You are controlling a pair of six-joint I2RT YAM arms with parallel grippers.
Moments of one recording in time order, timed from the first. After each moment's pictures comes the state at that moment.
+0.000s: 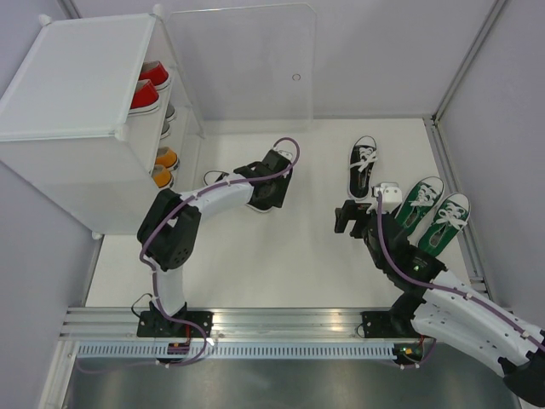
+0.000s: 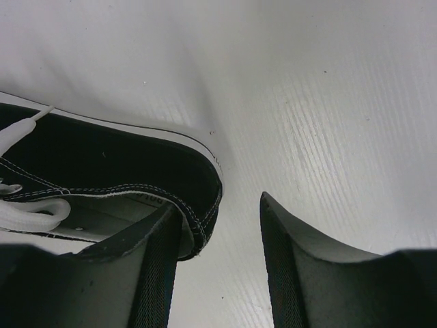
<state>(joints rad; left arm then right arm) -0.68 1.92 1.38 -0.45 -0.18 -0.25 0.78 0.70 0.54 -0.18 0.60 0.43</state>
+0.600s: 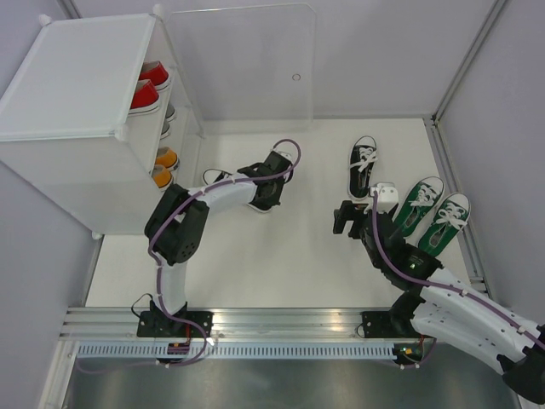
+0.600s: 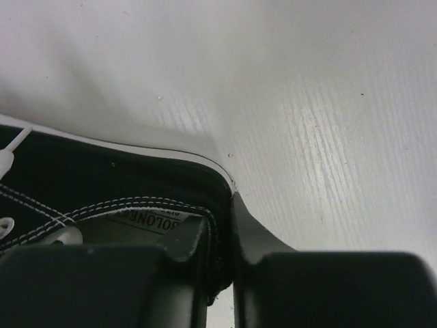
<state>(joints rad) -0.67 1.99 1.40 -0.42 -0.24 -0.25 0.78 0.74 0.54 -0.18 0.60 0.43</state>
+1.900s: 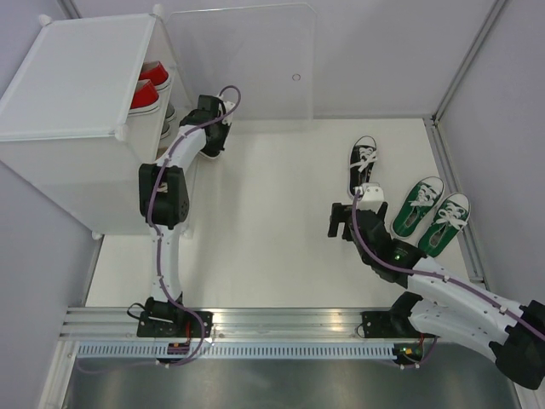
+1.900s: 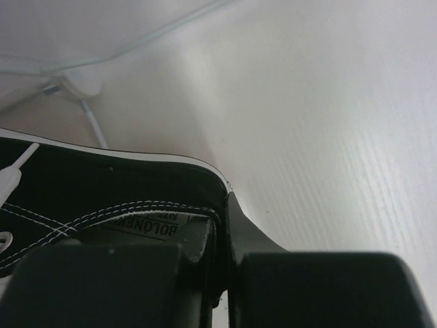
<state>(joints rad) -0.17 2.32 2.04 -0.61 0.00 0.24 0.78 0.88 0.54 -0.18 0.60 0.44</state>
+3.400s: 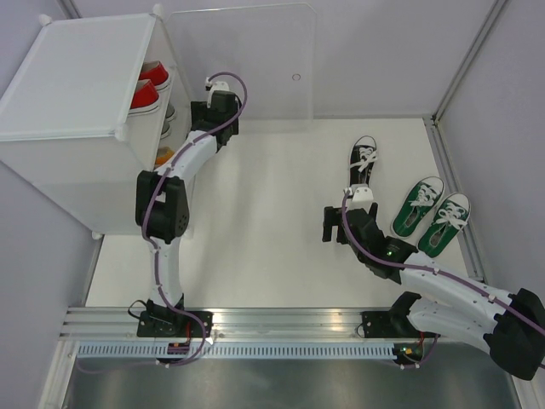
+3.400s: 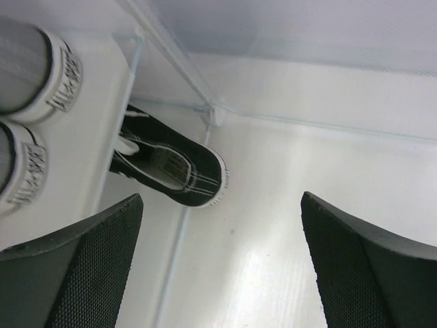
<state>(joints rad) -0.28 2.13 1.87 -0.32 -0.56 -0.06 0.78 0.97 0.54 -0.16 0.51 0.44</state>
